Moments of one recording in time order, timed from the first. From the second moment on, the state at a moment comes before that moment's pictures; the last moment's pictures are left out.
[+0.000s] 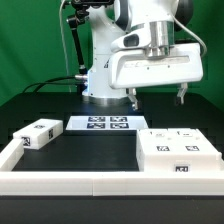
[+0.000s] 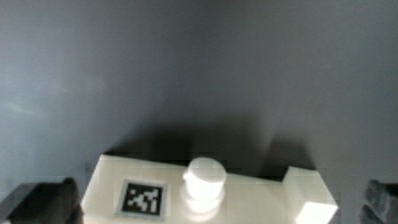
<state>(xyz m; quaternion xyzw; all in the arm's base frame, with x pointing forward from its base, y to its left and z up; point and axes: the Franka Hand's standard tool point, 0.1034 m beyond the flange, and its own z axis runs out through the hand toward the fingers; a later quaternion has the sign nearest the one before) 0.459 0.080 0.071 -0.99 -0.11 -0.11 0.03</state>
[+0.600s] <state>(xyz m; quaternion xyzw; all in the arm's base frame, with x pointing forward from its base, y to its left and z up) 0.490 0.081 0.036 -0.99 -0.11 -0.11 0.04</state>
